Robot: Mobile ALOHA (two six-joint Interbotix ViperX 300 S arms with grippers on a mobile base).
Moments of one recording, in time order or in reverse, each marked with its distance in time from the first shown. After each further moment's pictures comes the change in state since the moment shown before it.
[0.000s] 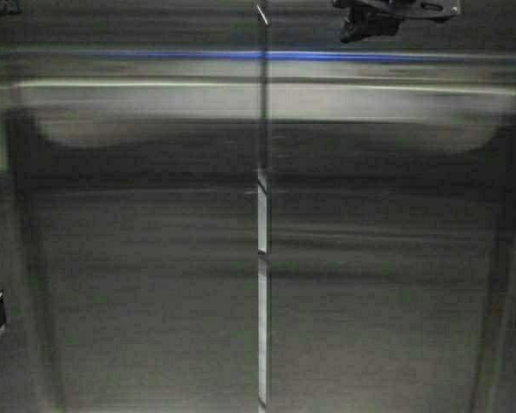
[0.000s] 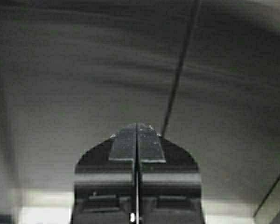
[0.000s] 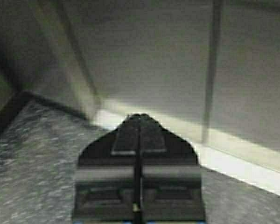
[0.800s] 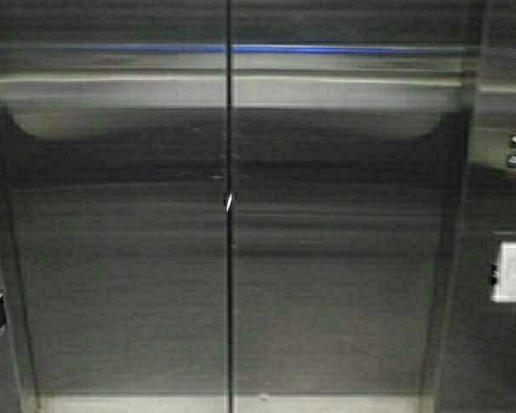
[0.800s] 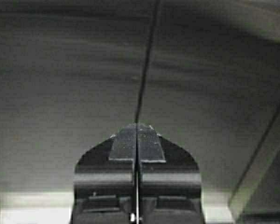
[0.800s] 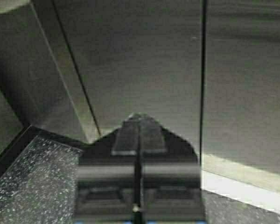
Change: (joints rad) left arm -0.002 0.181 -0.167 0.000 0.005 0.012; right arm -0.009 -0.103 -0.002 0.002 -0.046 0.003
